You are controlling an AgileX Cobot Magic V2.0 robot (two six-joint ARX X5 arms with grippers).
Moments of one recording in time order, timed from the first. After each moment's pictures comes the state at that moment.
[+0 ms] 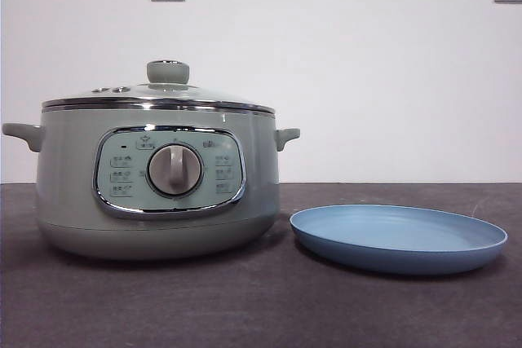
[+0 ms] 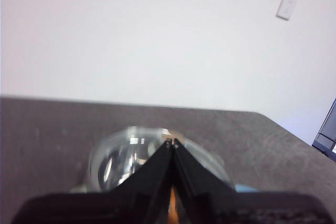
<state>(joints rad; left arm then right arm) -0.14 0.21 0.64 -0.38 0.24 -0.27 0.04 0.45 0.73 -0.12 -0.39 0.43</state>
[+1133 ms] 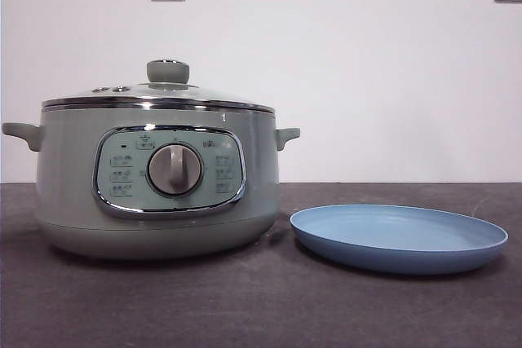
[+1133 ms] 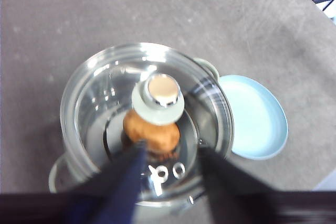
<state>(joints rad) -0.15 1.10 1.39 -0.95 0.42 0.03 0.20 1.14 1.48 -0.79 -0.62 -0.12</state>
